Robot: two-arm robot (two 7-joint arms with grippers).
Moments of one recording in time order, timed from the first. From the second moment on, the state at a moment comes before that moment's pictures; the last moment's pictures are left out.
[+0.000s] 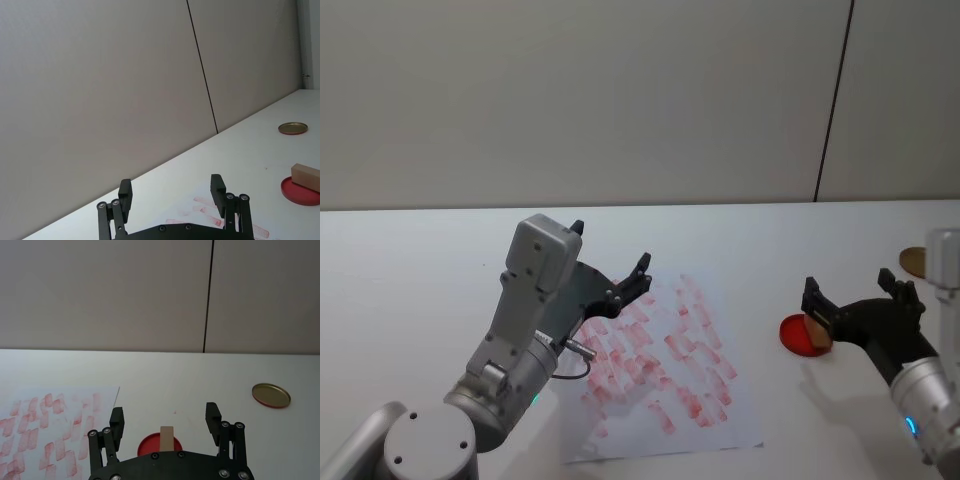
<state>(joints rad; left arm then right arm) -0.24 0.38 0.45 -1.63 -0.20 0.01 -0.01 0.03 0.23 -0.26 -1.76 0.25 0.24 -0.14</state>
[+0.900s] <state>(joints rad) -0.24 0.38 0.45 -1.63 -0.20 0.01 -0.01 0.16 0.13 -0.25 -1.60 0.24 0.46 -0.17</state>
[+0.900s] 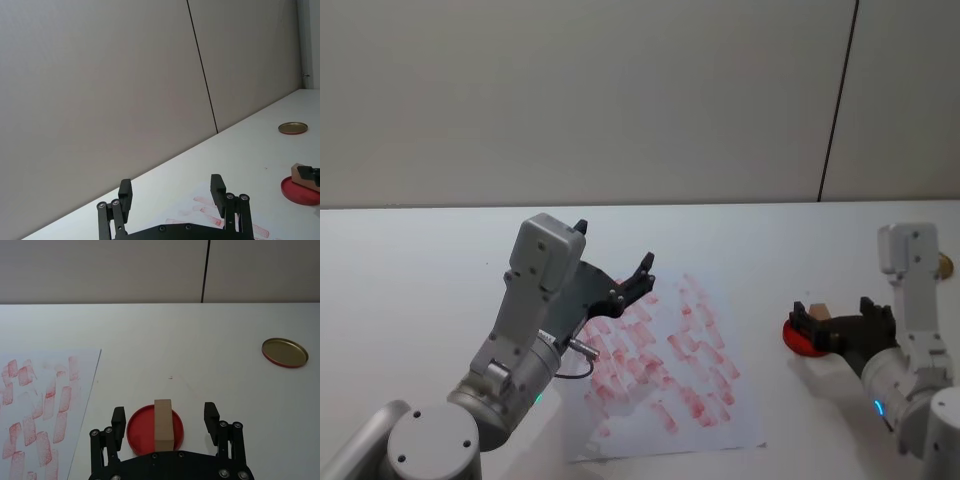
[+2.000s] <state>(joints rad) -0.24 0.38 0.45 -1.63 -0.20 0.01 -0.01 0.20 0.09 -0.24 -1.52 0.23 0.55 -0.16</state>
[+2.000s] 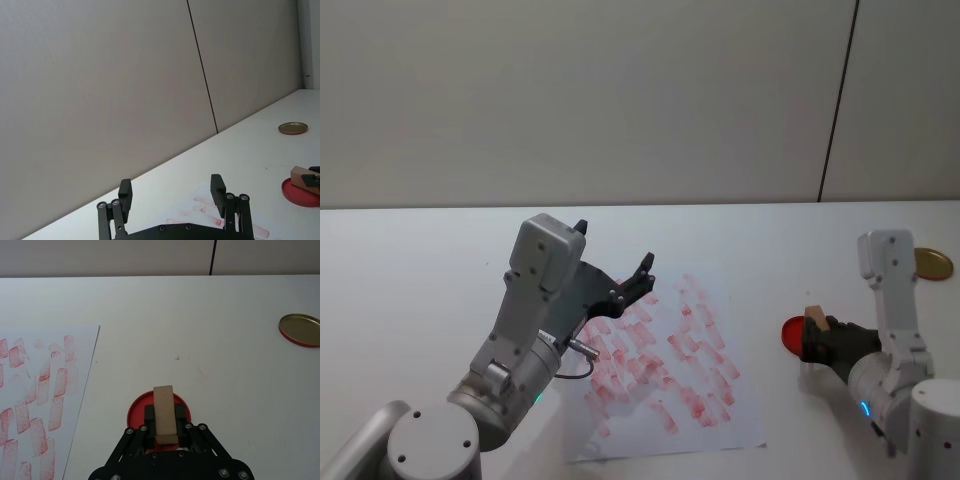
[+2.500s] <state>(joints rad) -0.24 0.38 0.45 -1.63 -0.20 0.01 -0.01 0.21 0.08 -0.23 -1.51 0.25 0.57 -0.17</state>
